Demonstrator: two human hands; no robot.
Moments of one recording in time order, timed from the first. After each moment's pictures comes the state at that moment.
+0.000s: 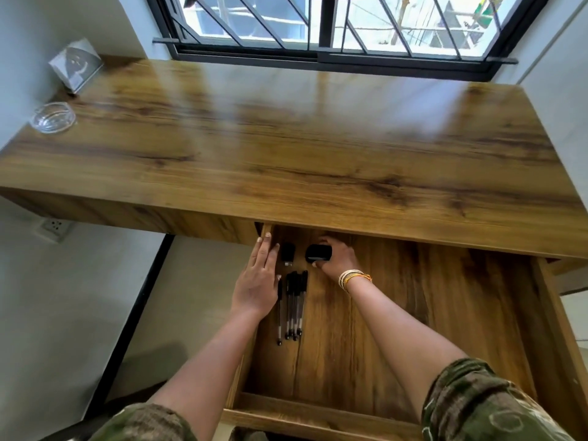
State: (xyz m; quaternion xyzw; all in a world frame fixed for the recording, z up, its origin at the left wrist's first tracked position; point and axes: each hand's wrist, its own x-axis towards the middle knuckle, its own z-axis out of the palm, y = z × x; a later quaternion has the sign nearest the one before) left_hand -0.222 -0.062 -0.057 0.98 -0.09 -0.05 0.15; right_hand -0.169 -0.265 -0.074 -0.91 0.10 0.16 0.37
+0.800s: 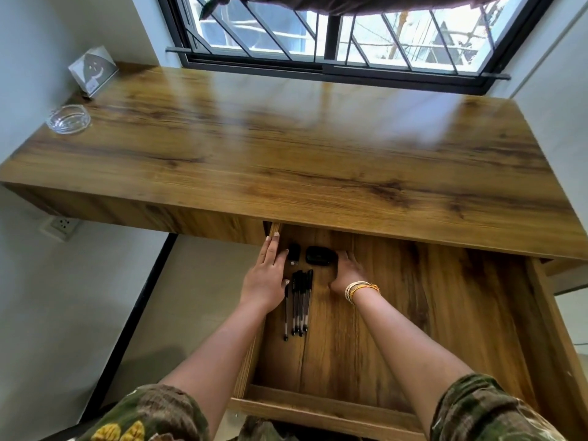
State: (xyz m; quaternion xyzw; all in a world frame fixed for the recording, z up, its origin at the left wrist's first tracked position) left_hand -0.222 -0.059 -0.046 0.98 -0.10 -0.11 0.12; right_hand -0.201 -0.261 -0.067 -0.94 0.11 0.24 0.20
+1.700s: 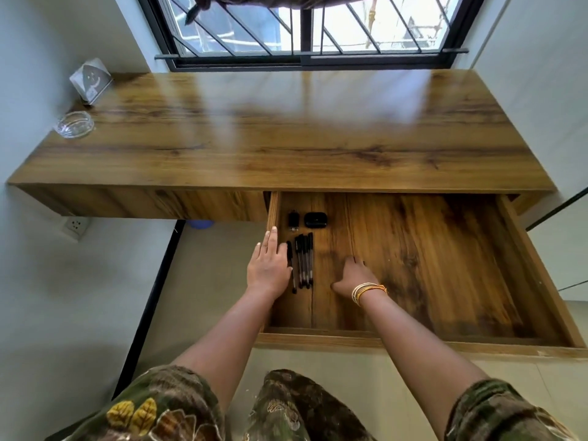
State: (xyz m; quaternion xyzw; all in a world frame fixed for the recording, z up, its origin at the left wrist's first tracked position) left_hand -0.299 -0.050 -0.031 0.99 -0.13 -0.10 0.06; right_hand -0.332 -0.246 -0.056 -0.94 0.15 0.23 0.19
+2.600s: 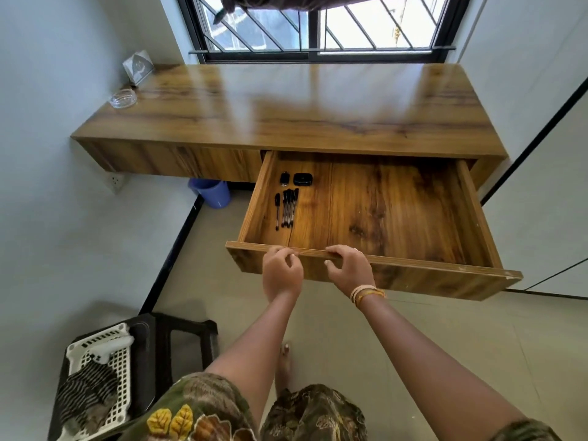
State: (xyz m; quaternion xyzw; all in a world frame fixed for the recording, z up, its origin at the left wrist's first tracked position) left_hand -0.521 -0.138 -0.027 0.90 0.15 0.09 0.40; right_hand -0.522 -0.282 -0.027 -0.94 0.03 -0.03 0.33
